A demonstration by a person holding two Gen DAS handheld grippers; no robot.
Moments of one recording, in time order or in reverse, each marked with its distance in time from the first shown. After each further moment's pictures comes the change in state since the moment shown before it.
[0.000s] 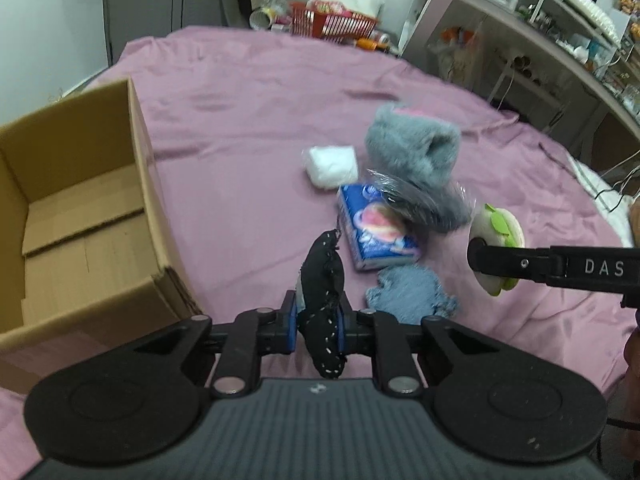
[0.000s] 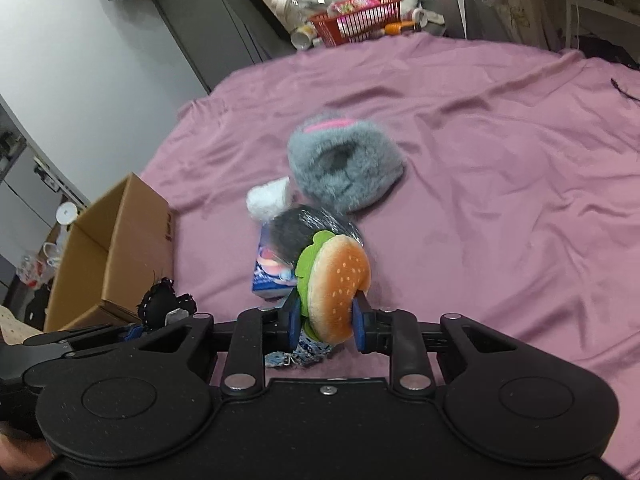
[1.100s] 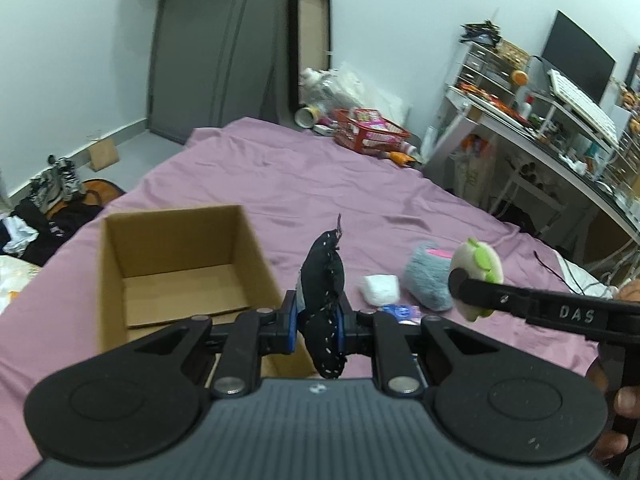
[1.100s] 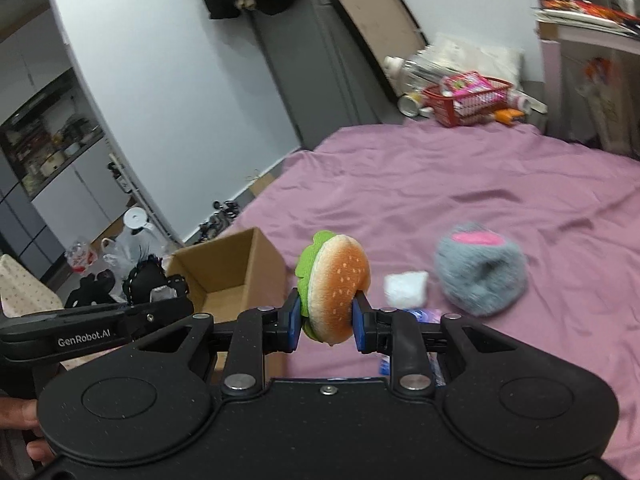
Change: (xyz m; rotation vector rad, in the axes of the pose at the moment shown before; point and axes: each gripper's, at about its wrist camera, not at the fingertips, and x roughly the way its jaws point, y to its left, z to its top) left arm -0.101 0.071 0.036 -0.115 -0.232 0.015; right arm -0.026 0.094 0.039 -0.193 -0.139 0.184
